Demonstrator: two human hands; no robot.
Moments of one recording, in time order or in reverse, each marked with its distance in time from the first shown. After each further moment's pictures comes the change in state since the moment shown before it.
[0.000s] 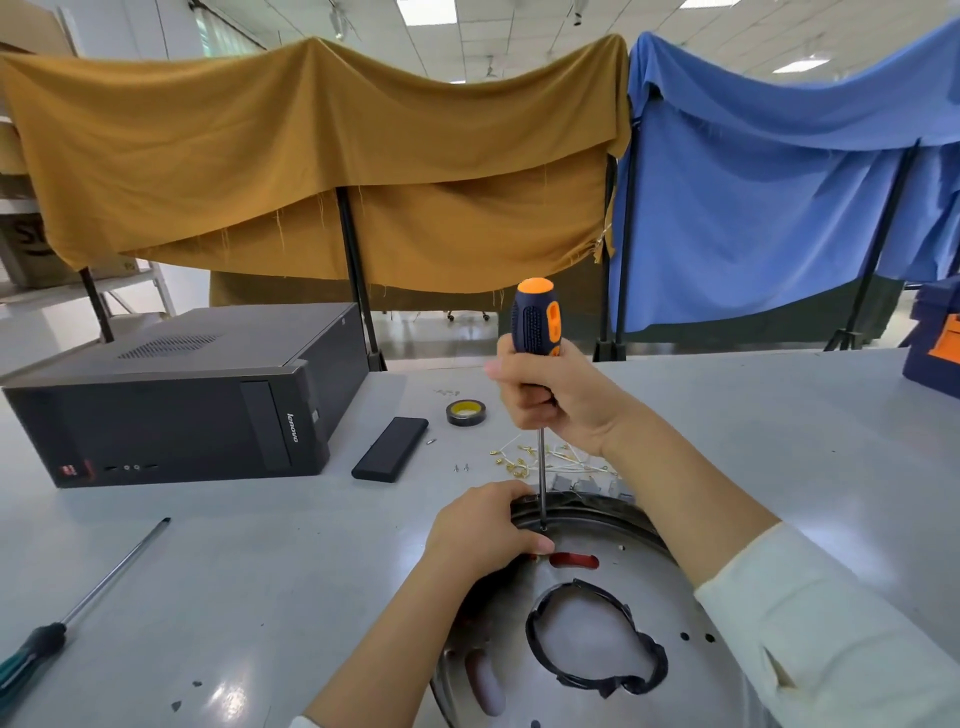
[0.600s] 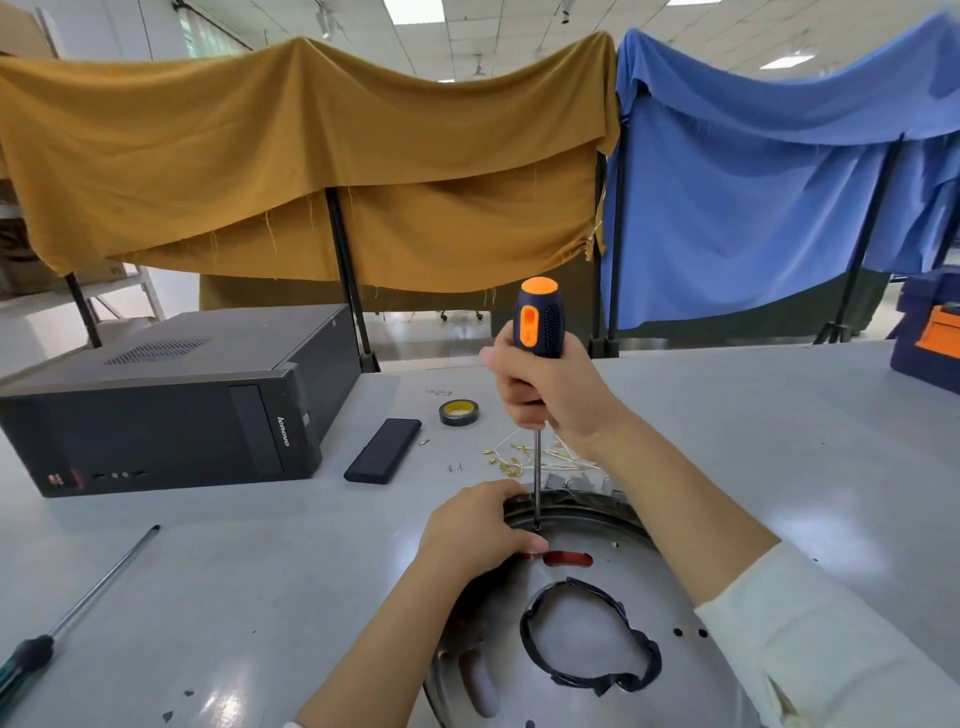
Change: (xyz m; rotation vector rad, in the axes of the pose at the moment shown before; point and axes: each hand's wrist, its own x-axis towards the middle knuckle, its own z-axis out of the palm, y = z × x) left_hand 0.002 0.000 0.001 0.007 0.000 0.011; right_hand -0.004 0.003 0.004 -0.008 0.213 -0.066
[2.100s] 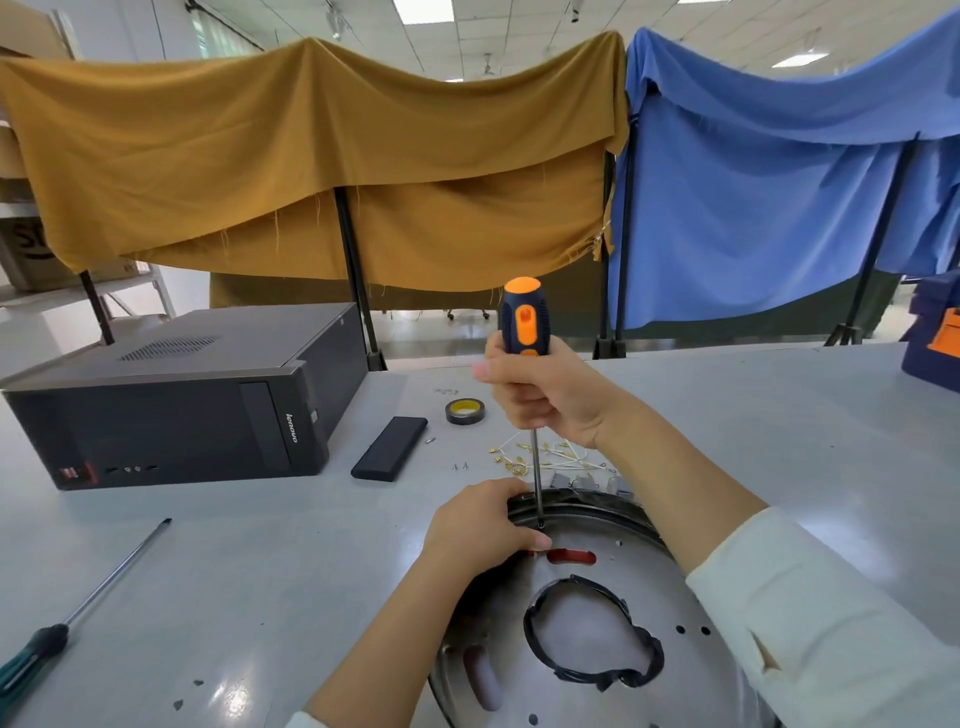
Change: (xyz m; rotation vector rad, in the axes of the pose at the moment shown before) left_hand 0.000 -0.001 0.000 -0.004 0.011 -0.020; right_hand 0.008 -0.003 -0.005 -0.056 -0.265 0.113
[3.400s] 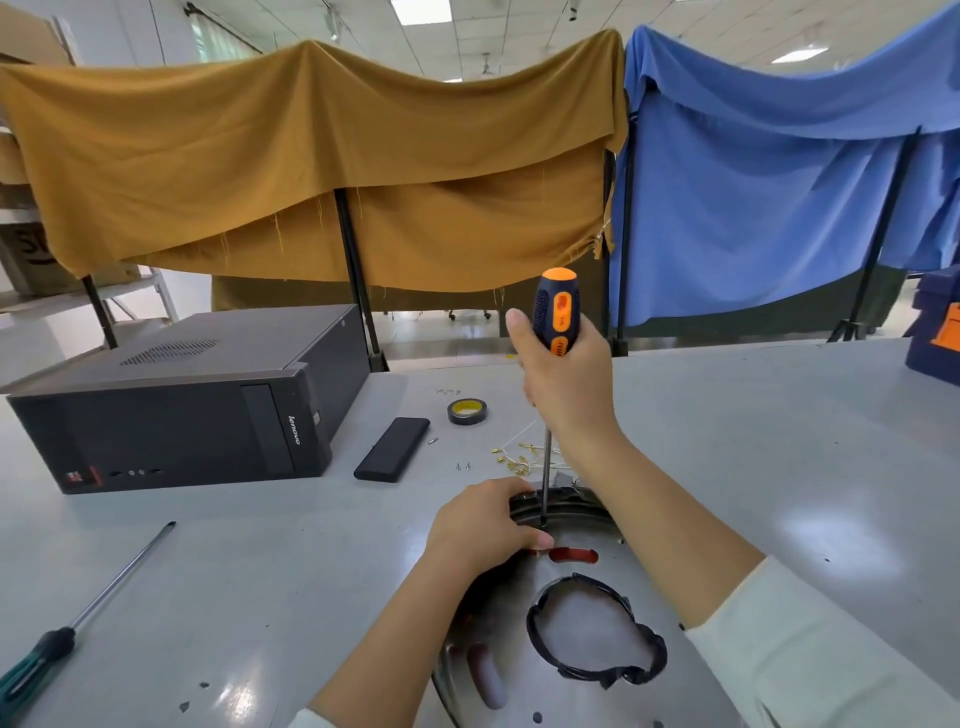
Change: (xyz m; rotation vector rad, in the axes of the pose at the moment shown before) left_hand 0.001 -0.002 0.000 0.003 -0.016 0.001; right_hand 0.005 0.014 0.019 -0.151 0.814 -0.267
